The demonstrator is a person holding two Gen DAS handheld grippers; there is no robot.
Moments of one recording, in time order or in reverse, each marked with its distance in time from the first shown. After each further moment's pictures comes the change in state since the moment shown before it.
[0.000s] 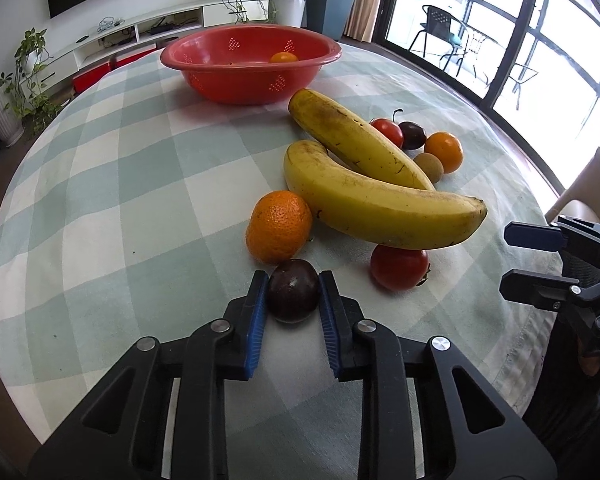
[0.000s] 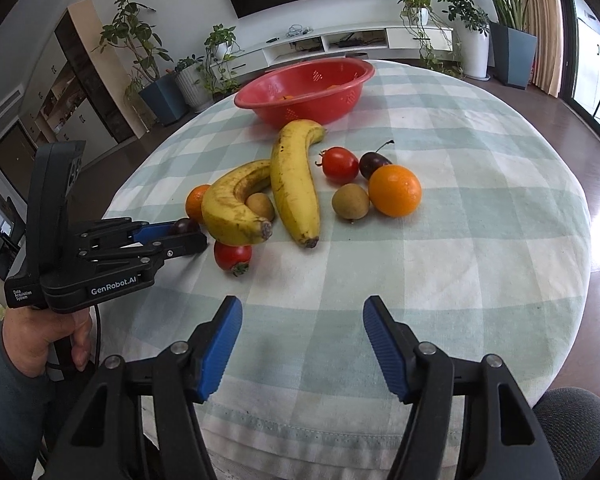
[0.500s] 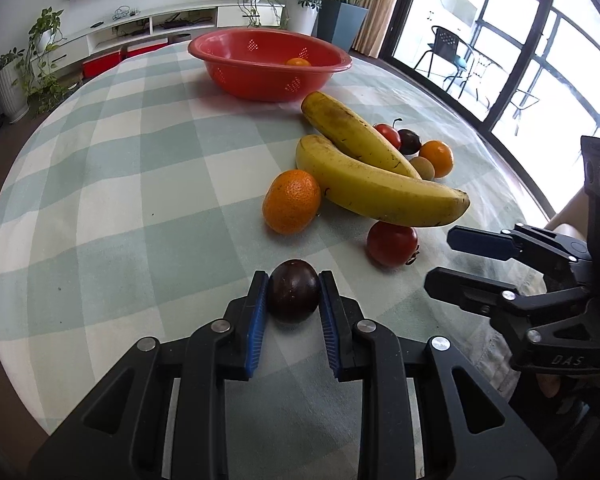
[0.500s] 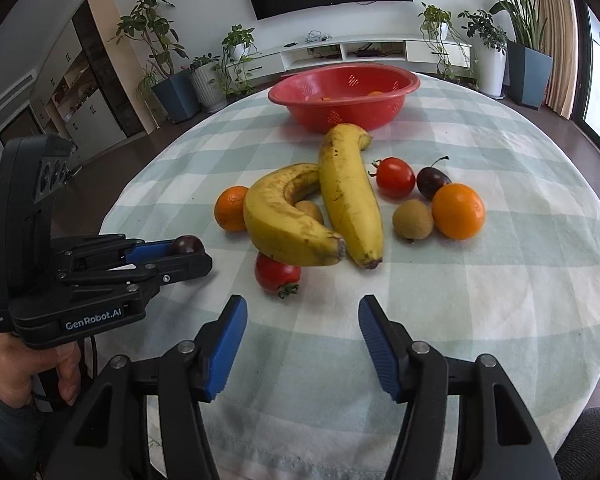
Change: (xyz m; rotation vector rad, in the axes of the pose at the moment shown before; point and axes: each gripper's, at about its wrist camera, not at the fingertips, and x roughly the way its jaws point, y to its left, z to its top) left arm -0.024 0.010 -0.026 -0.093 -0.045 -0.039; right arm 0.032 0.039 0.010 -0.052 -0.025 0.012
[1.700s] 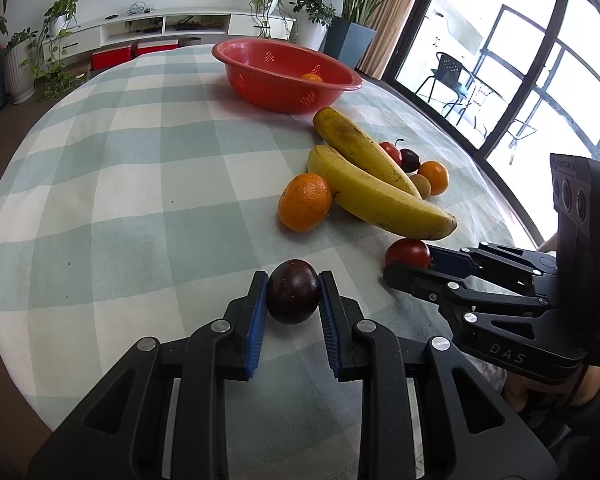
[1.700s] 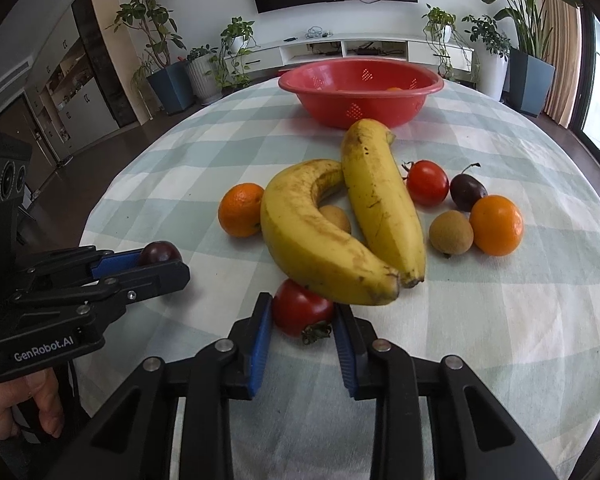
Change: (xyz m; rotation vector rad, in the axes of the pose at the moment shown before) left arm -0.015 0.013 -0.014 -0.078 -0.060 -0.037; right arm 0.017 0.012 0.002 -0.032 0.020 -0.036
